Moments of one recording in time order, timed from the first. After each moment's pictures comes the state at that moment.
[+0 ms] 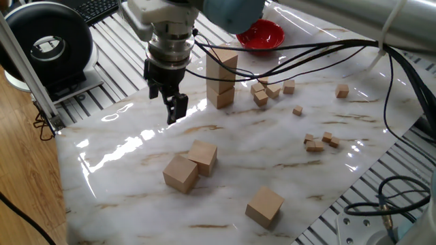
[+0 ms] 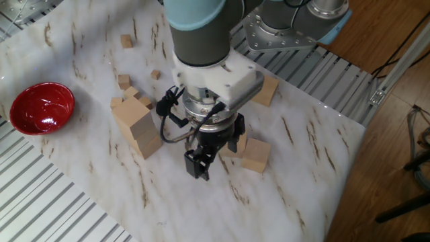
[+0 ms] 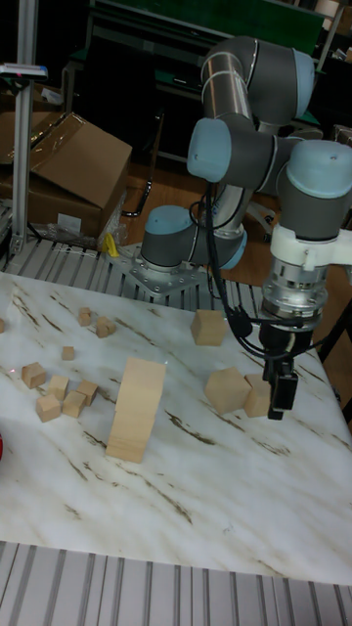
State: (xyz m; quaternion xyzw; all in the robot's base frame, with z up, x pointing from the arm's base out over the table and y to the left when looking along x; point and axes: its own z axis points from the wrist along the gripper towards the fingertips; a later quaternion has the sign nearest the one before) arm 0.563 0.198 0.125 -0.69 0.72 0.06 0.08
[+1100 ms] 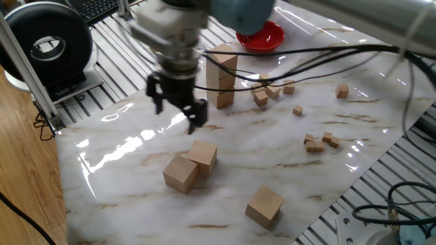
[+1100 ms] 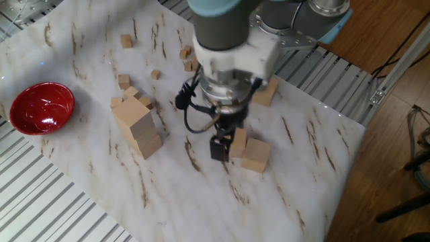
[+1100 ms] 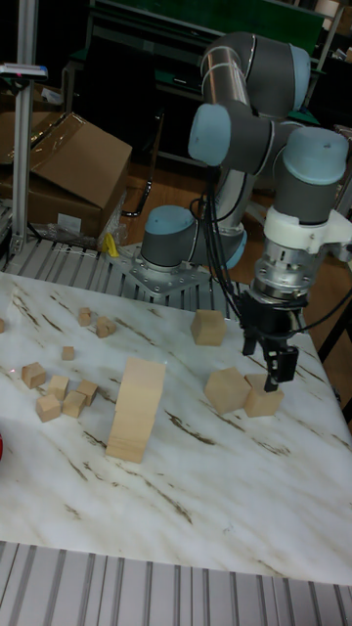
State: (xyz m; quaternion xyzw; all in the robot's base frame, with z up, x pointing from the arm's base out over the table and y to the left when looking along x) arm 0.504 0.171 0.120 -0.80 0.59 0.04 0.06
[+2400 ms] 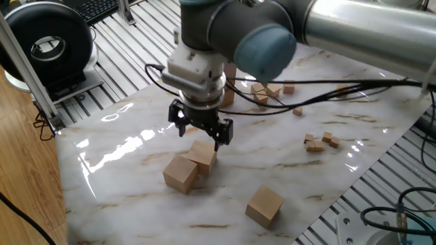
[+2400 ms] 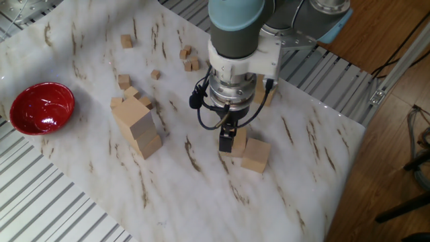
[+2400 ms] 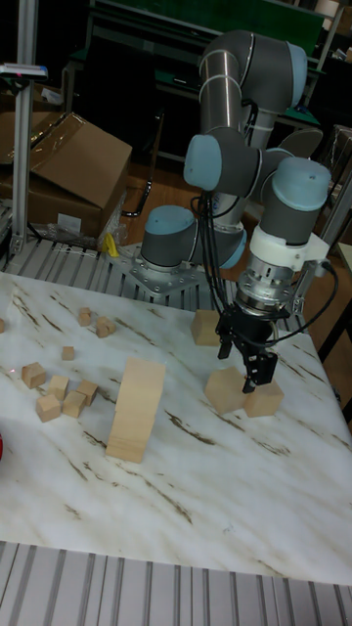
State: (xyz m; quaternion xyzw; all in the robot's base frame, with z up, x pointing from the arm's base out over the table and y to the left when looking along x) arm 0.465 0.153 0.066 -0.84 0.54 0.02 0.03
